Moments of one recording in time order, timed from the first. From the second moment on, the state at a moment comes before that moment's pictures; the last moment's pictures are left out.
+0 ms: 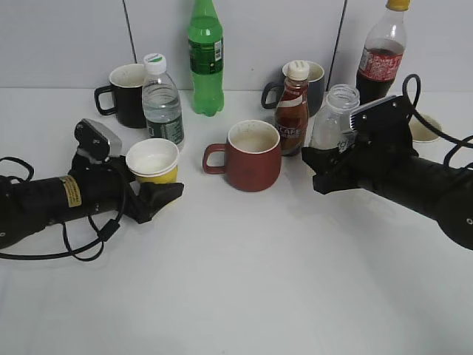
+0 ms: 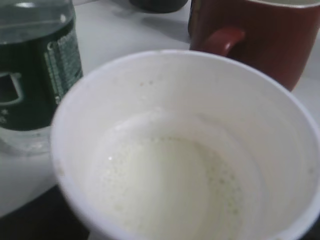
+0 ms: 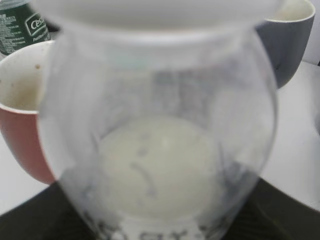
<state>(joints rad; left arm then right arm) -0.20 2.19 -0.77 0.76 -1.02 -0.27 0.29 1.98 -0.63 -0.30 -0.95 0.07</state>
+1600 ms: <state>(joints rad) -0.21 1.78 -0.54 0.66 -0.63 -0.28 0.29 1.90 -0.66 -0.34 -0.54 0.22</state>
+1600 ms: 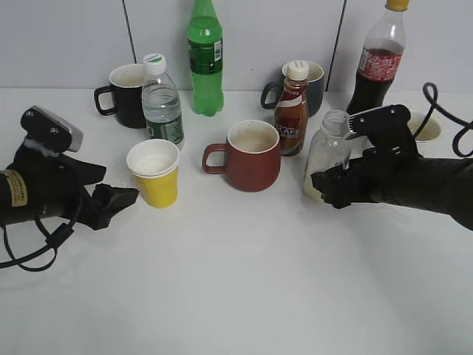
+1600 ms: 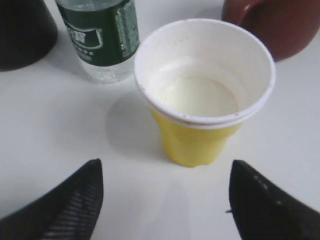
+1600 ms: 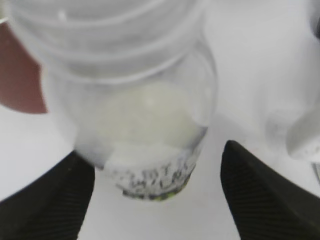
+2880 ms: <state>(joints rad) -0.46 0.53 -0.63 0.19 0.94 -0.29 0.49 0.95 -0.66 0.12 0.79 -0.09</state>
